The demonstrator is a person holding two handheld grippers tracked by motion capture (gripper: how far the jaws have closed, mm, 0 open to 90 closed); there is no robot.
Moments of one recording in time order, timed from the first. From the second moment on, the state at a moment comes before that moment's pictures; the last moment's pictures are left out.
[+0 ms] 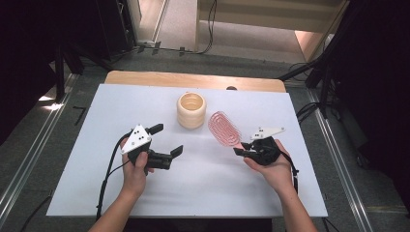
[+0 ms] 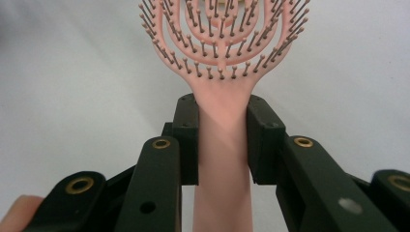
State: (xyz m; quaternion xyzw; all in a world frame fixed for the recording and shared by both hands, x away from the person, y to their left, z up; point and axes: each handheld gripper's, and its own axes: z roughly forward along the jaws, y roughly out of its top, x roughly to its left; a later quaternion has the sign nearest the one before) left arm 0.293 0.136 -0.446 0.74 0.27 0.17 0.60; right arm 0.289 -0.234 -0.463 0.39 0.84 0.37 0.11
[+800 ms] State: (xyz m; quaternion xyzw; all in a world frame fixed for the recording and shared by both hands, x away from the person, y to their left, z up) left arm 0.302 0.112 -0.443 0.74 0.26 0.14 0.60; right arm 0.281 -0.217 -0.467 0.36 0.83 0.40 0.13
